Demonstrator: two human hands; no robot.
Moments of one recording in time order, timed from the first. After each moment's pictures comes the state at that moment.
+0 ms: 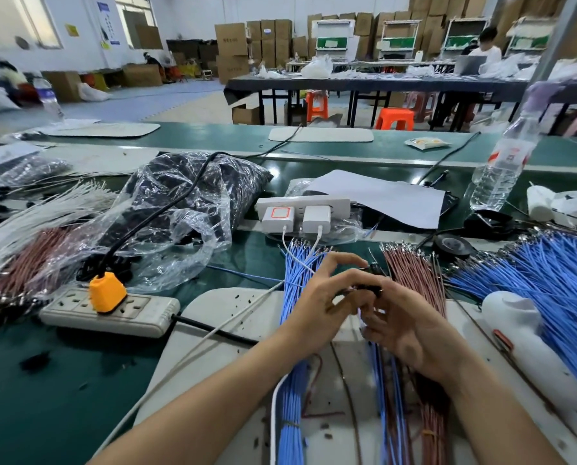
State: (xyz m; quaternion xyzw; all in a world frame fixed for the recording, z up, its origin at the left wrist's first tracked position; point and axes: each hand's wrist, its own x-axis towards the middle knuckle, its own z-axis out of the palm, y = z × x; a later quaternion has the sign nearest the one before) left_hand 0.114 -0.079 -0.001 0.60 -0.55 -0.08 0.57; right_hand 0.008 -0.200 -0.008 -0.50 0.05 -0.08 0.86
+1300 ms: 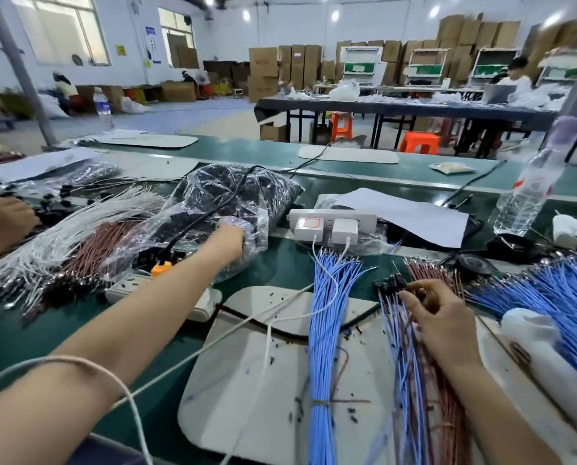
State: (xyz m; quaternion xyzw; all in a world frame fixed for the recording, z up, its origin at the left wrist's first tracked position) left_hand 0.296 0.013 0.036 0.96 -0.25 -0.03 0.10; right_hand 0.007 -0.191 -0.003 -0.82 0.28 -0.37 0.32
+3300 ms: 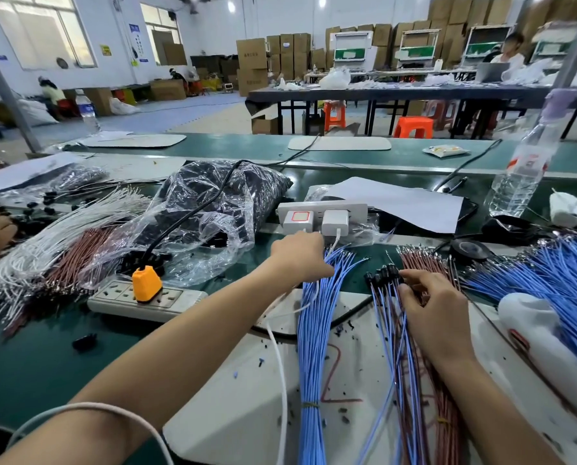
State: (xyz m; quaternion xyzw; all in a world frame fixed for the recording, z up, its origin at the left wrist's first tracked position) left_hand 0.173 -0.076 0.059 0.92 -0.38 -0.03 0.08; right_hand 0.006 -0.188 -0.003 -0.84 0.27 -0.38 0.28
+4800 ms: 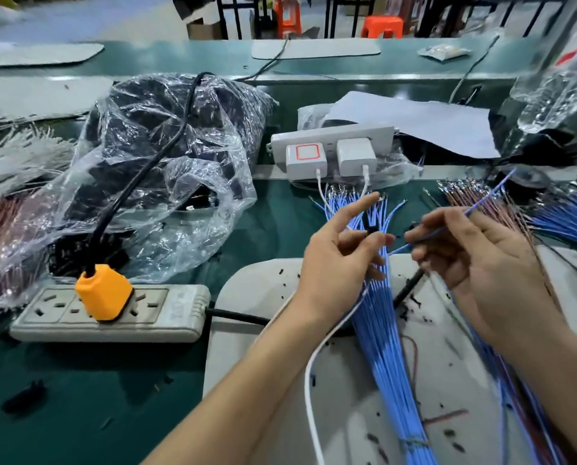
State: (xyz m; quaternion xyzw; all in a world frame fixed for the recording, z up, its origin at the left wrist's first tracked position) left_hand 0.160 -0.044 -0.004 0.56 -0.29 -0.32 0.71; right_hand 0.052 -0.144 0.008 -0.56 0.19 -0.35 0.73
